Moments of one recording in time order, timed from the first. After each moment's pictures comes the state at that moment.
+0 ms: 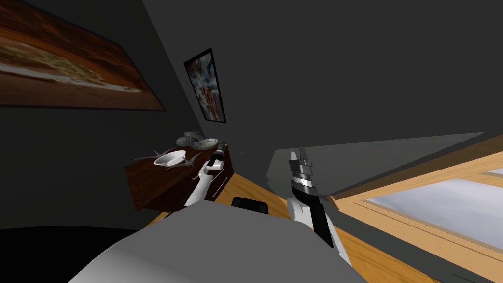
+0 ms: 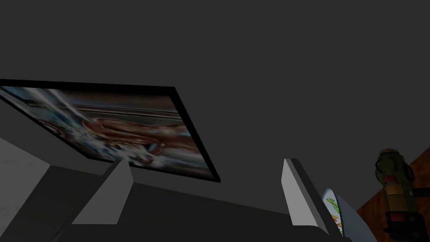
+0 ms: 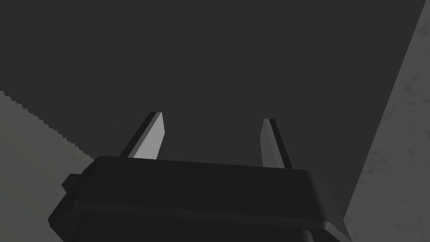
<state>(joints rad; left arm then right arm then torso) -0.11 0.16 0.24 -1.62 0.04 -0.11 0.06 0.50 -0.02 0.06 -2.31 0.03 -0.38 -0.02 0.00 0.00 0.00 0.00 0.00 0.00</state>
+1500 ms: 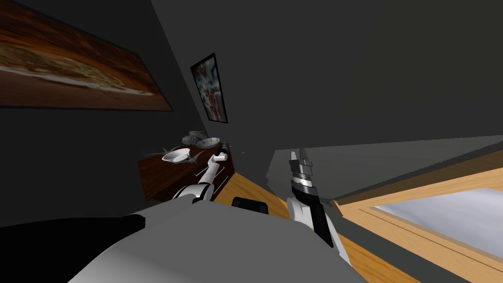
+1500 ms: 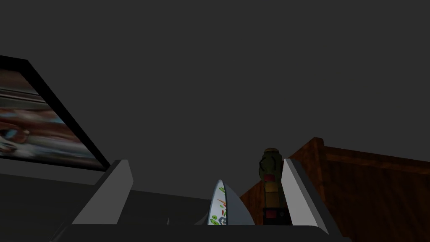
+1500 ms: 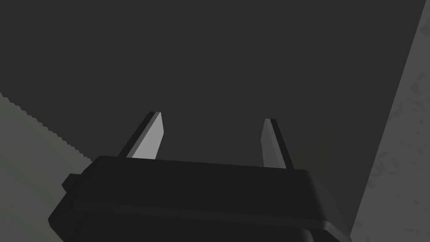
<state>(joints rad) -0.43 0.21 0.31 -1.17 0.11 0.09 0.18 0.50 -0.02 0.06 -2.31 0.03 -0.38 -0.02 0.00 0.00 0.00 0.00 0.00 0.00</state>
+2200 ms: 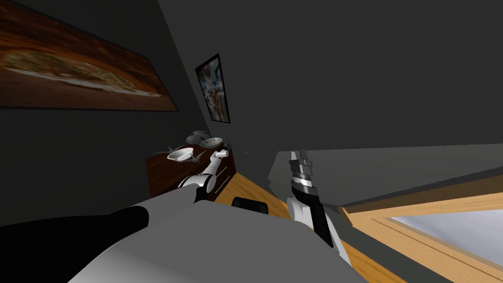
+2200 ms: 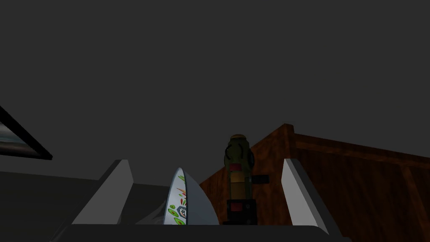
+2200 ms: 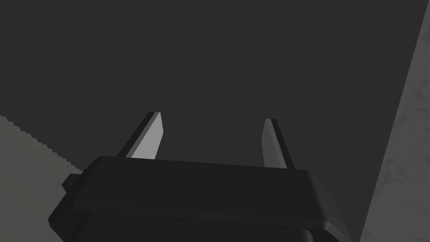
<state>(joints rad) -0.59 0.25 0.34 -0.94 0.15 0.18 0.25 0.50 -0.02 0.06 -2.31 0.03 -0.38 -0.02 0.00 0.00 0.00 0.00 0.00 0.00</state>
